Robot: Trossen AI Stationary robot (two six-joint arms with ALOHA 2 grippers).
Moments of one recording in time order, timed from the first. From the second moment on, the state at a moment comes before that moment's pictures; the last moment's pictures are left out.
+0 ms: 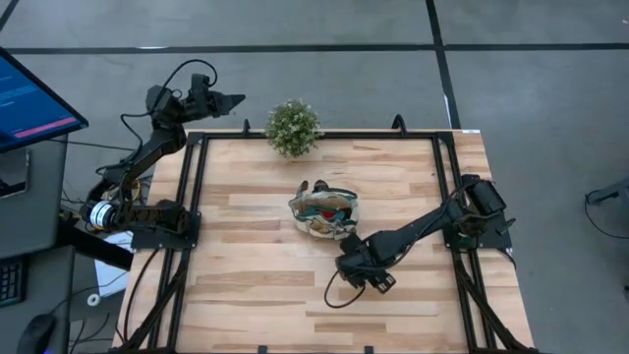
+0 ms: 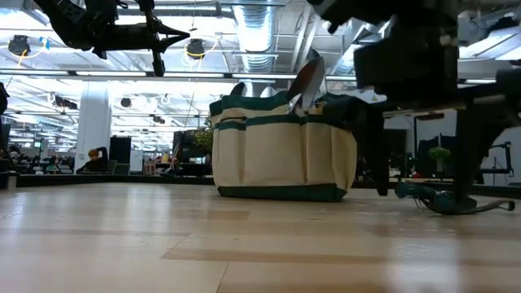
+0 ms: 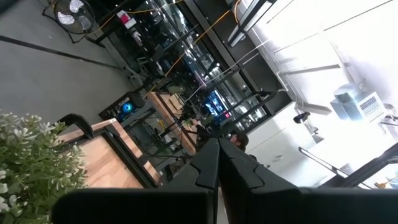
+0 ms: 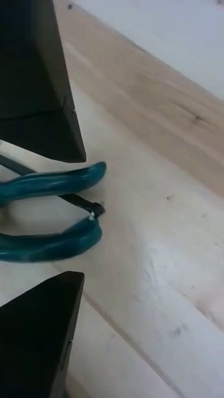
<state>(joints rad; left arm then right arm) 1.23 1.01 0.74 0.85 1.04 -1.24 0.38 1.89 1.20 -0.77 0.00 -0.34</state>
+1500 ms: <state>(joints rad) 1.24 1.01 0.74 0.85 1.04 -1.24 0.41 1.73 1.31 -1.19 -0.10 0.39</state>
